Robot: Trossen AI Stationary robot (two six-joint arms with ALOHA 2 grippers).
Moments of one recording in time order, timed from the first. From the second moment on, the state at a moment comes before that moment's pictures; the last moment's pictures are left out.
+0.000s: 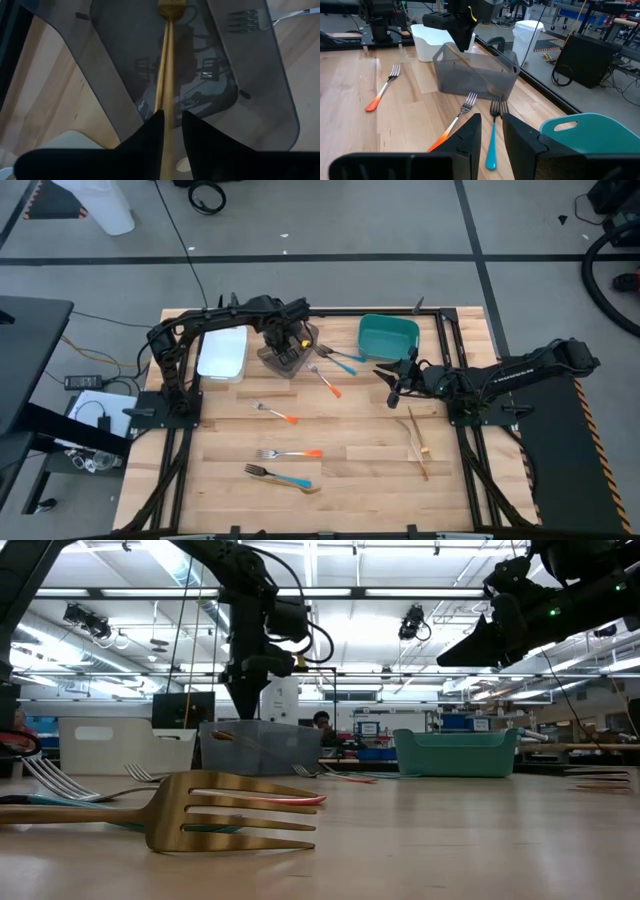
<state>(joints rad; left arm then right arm) 0.48 1.87 1.48 -1.06 -0.11 -0.07 0.08 0.90 0.26 0.37 0.56 0.04</state>
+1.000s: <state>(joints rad) 0.45 1.89 1.57 -1.14 -0.13 -0.02 0.08 0.90 0.26 0.38 0.55 0.04</state>
